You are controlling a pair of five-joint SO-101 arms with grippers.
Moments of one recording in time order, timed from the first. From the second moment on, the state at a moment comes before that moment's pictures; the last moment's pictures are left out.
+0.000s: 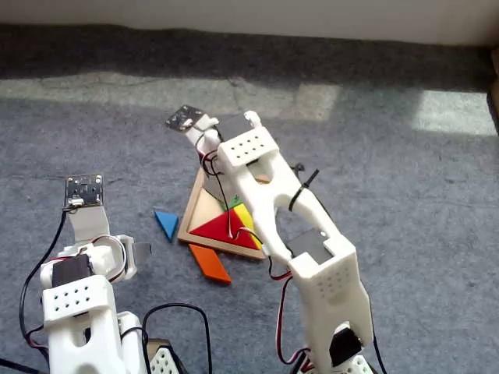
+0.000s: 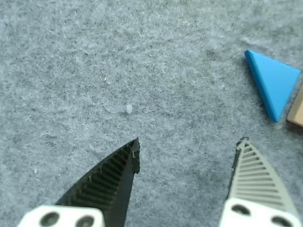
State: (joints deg) left arm -25.6 -58.7 76.8 57.4 -4.0; right arm -36.9 31.2 -24.1 82.6 24.7
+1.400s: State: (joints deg) left arm -25.6 -58.7 77.6 56.3 -4.0; right arm -18.3 -24.4 26.0 84.8 23.1
